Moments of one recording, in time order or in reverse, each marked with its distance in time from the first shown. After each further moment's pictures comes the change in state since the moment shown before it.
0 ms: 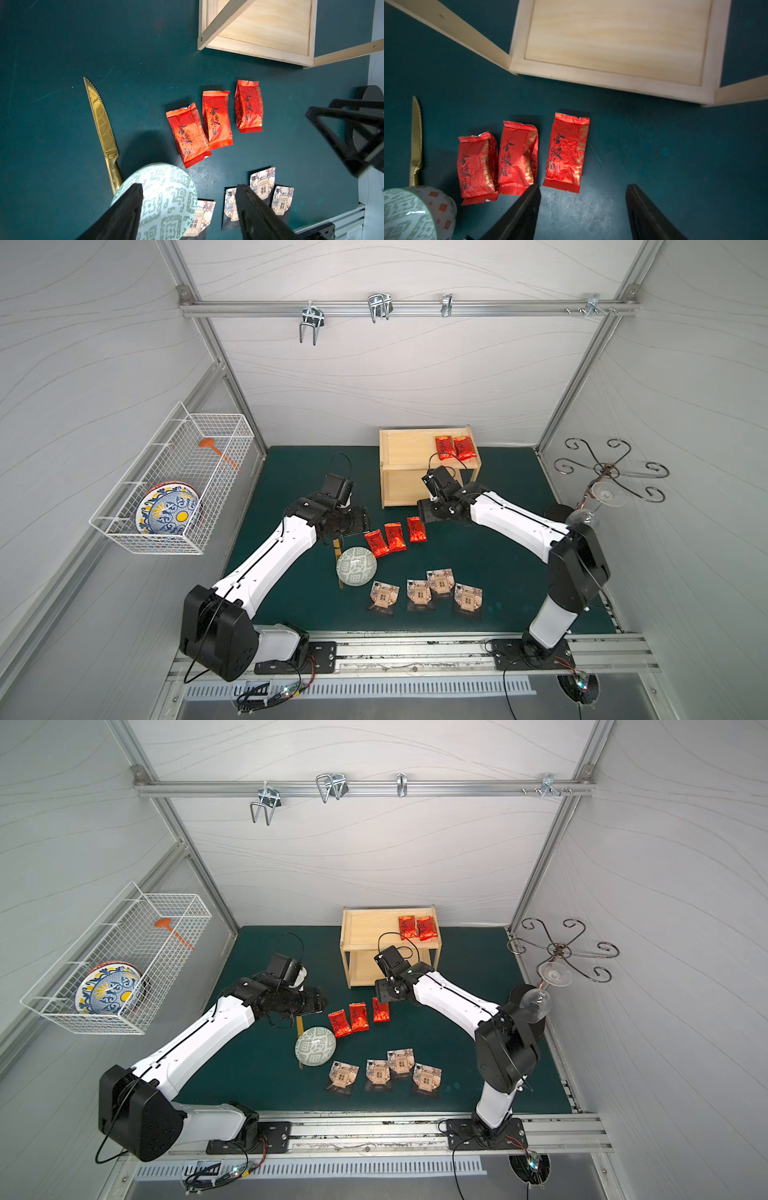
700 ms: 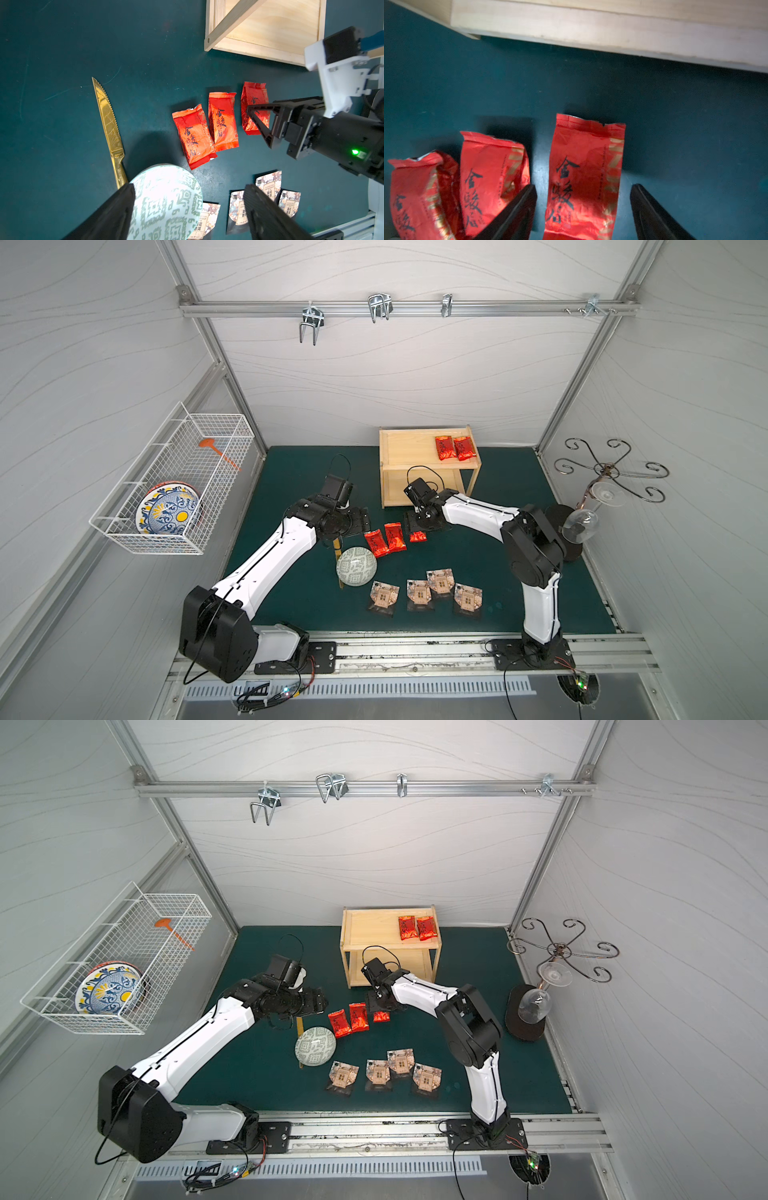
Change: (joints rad) left arm -0.001 -0.006 -0.015 0.002 -0.027 -0.003; right arm 0.033 0.251 0.069 0.058 -0.044 0.050
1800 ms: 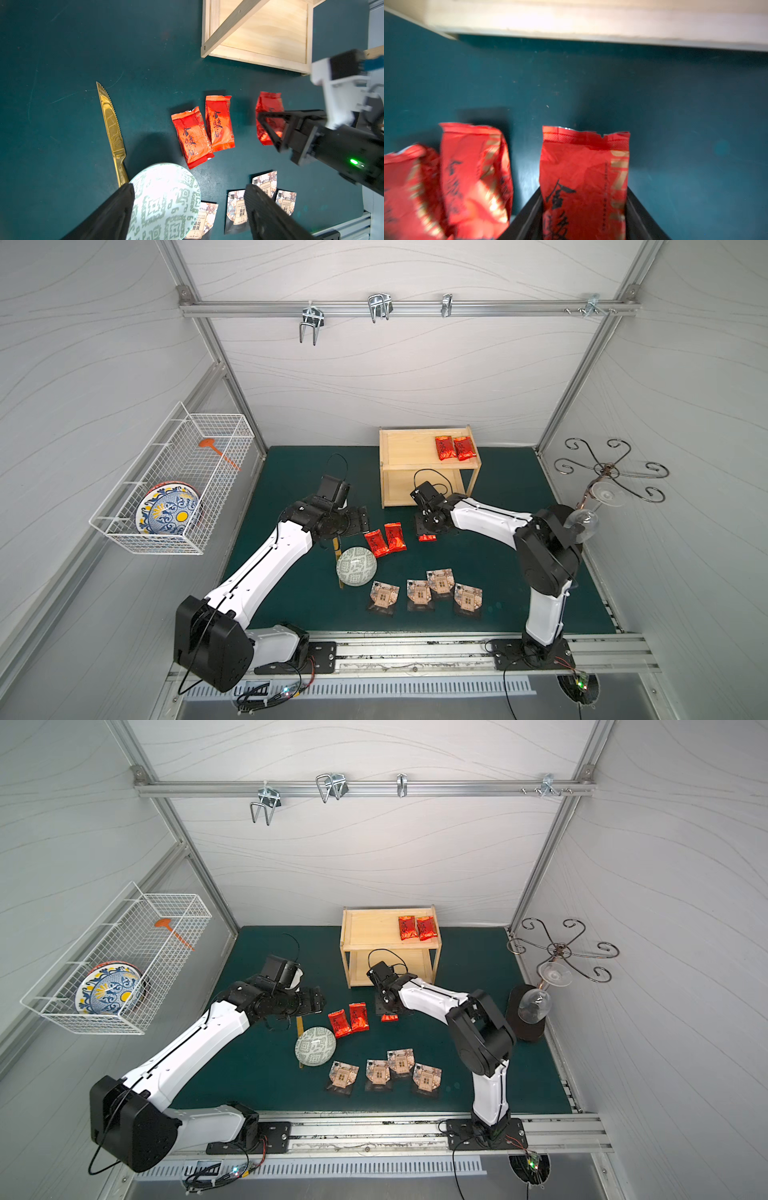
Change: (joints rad) left arm 0.000 -0.052 -0.005 0.000 -0.021 0.000; right arm -0.006 -0.171 -0.140 0.012 0.077 0.056
